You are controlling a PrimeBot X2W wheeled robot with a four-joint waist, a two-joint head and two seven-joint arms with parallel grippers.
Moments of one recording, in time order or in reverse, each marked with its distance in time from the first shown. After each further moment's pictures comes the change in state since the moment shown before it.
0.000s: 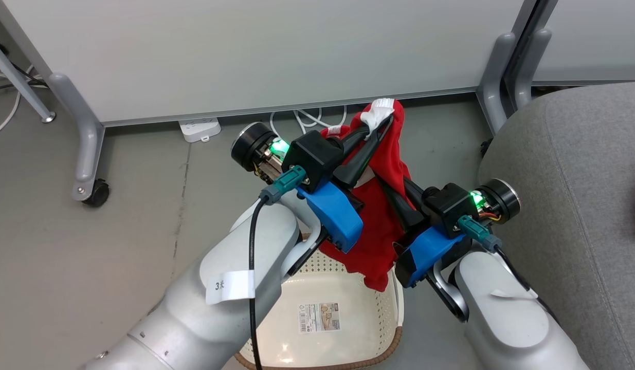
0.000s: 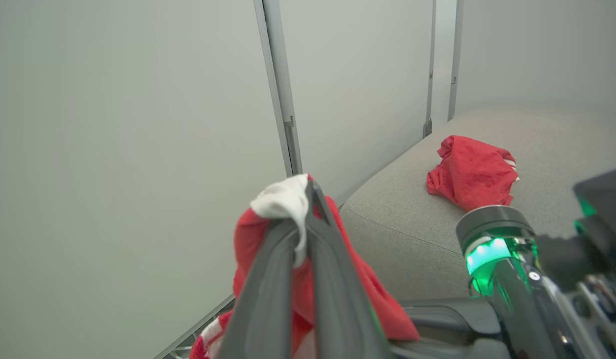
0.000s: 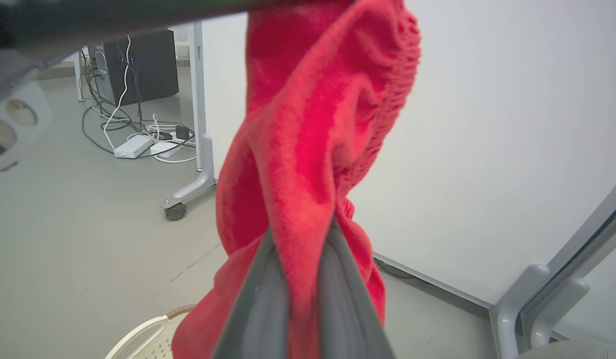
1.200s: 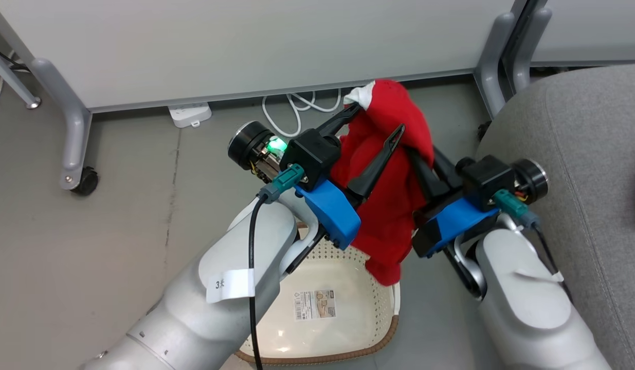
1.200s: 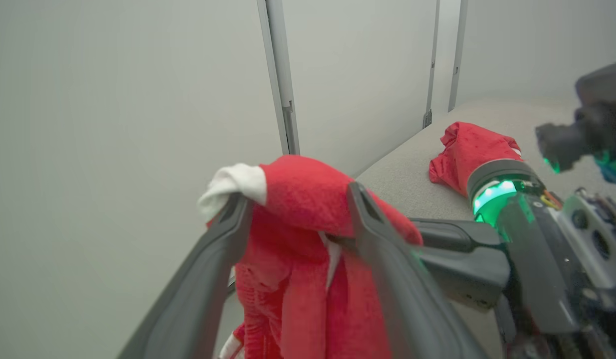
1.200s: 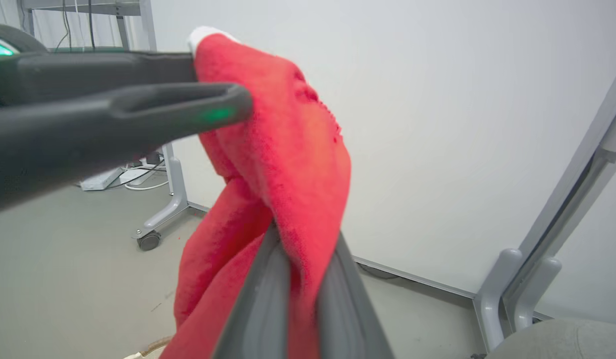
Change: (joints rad) left arm 0.000 -0.004 0.015 0.015 0.020 0.000 0.000; right arm -0.018 0.003 -0.095 -0.036 0.029 0.000 0.000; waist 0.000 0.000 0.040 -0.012
